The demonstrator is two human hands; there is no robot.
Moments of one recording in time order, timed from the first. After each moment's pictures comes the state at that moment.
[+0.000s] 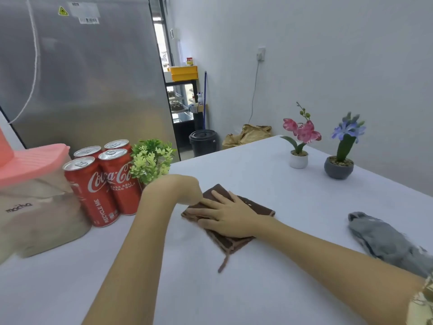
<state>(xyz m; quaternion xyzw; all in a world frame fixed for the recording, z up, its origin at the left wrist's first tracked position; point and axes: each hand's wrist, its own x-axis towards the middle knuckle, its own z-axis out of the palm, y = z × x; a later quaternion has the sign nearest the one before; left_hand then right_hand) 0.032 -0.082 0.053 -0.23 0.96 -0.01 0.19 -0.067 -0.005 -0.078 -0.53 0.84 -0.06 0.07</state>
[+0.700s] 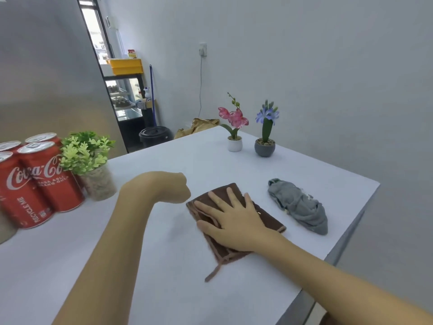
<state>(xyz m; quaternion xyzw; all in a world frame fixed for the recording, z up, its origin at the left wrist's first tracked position) 0.039 -0.009 0.037 -0.12 0.98 0.00 0.18 0.004 0.129 -0.081 -0.33 0.94 -0.08 0.05</state>
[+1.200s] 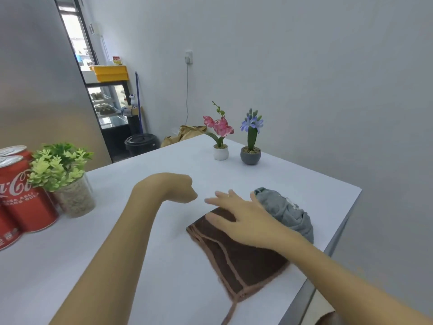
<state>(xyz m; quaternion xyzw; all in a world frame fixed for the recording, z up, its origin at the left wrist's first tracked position) -0.007 0.010 0.030 -0.07 0.98 0.04 0.18 0.003 0.174 -0.039 -0.30 0.92 -0.24 0.07</state>
